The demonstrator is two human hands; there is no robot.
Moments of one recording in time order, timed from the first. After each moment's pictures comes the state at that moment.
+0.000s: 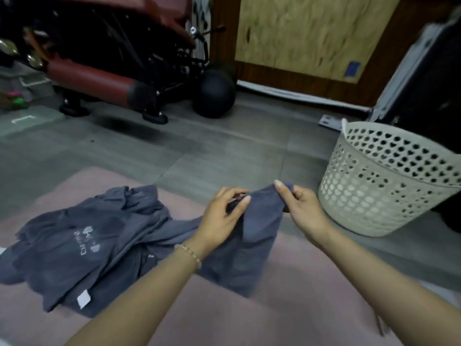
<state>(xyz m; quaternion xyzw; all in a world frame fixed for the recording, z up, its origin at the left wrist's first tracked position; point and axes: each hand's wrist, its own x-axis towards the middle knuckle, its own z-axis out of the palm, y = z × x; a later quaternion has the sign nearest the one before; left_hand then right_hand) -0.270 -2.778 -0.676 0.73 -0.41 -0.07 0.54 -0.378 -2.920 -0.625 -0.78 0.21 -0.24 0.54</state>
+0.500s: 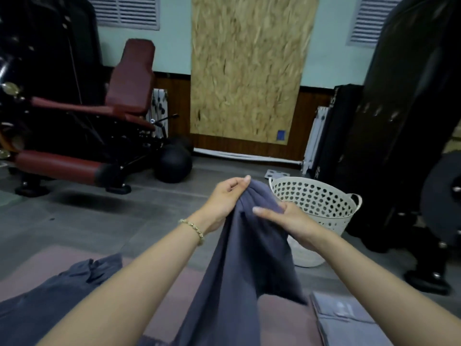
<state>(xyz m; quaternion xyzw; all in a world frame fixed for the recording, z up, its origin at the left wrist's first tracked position) -0.383 -2.818 -0.436 0.52 -0.42 -0.26 0.70 -0.522 -2.913 -0.440 -0.78 0.24 -0.18 0.56</state>
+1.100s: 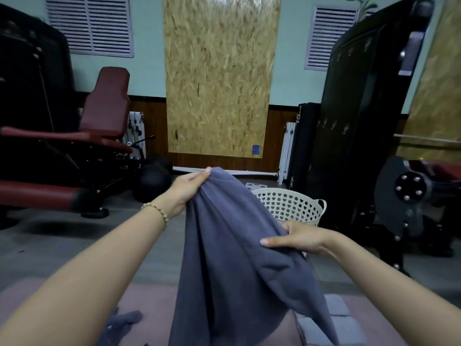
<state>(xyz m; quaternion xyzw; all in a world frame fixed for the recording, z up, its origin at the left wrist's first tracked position) -0.389 -2.791 -0.364 0.61 -0.34 -0.25 0.67 -0.629 -2.907 -0.397 -0.81 0.25 -0.03 0.53</state>
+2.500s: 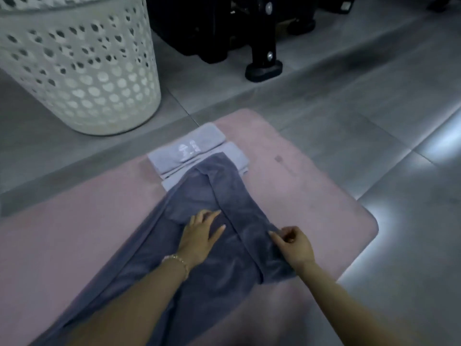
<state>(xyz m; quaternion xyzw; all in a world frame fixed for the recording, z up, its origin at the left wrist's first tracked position) -0.675 -3.052 -0.962 0.63 -0.69 -0.32 0.10 -0.917 -3.032 -0.967 -0.41 0.79 -0.21 0.41</state>
